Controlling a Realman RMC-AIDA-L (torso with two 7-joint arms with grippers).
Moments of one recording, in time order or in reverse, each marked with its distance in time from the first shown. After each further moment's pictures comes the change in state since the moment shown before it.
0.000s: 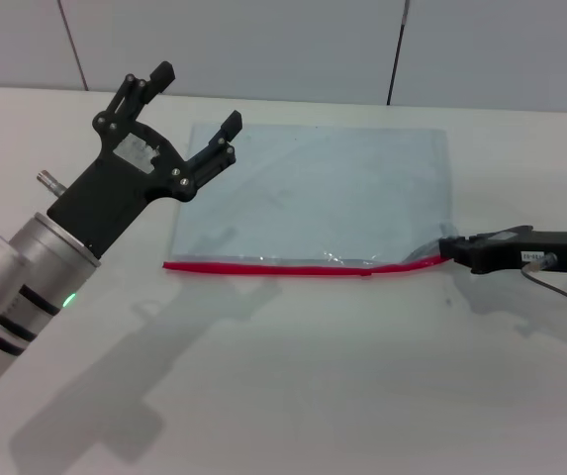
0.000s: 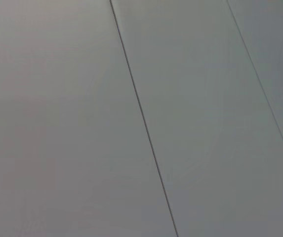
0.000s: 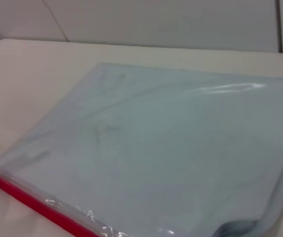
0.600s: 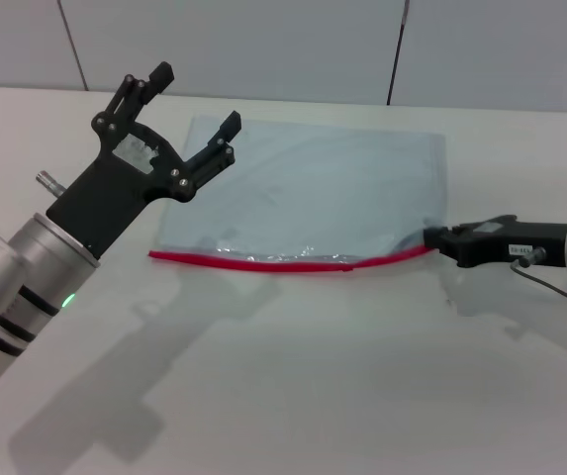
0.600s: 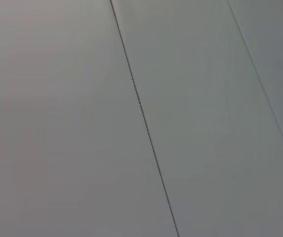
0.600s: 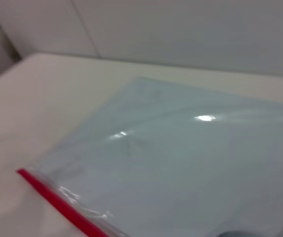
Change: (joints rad) left arm 0.002 0.000 0.000 0.001 0.000 0.000 0.000; right arm 0.005 0.000 0.008 0.016 0.059 -0.049 -0.081
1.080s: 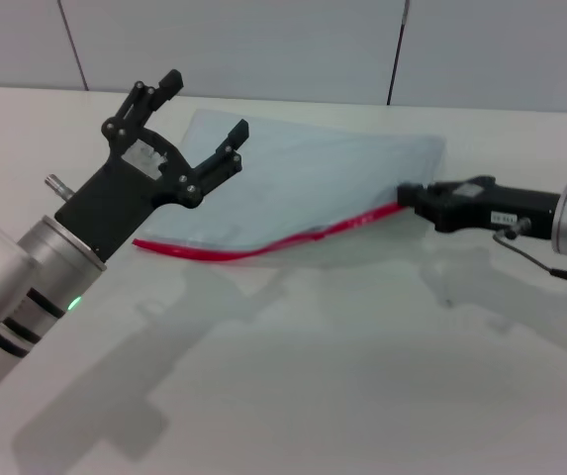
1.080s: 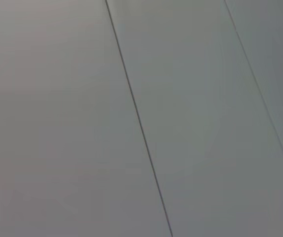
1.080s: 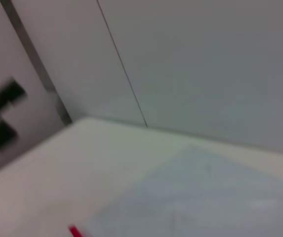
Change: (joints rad) left arm -0.004 0.000 0.011 -0.001 0.006 -0.019 0.000; right arm 0.006 0.000 0.000 0.033 0.197 -0.090 -0.153
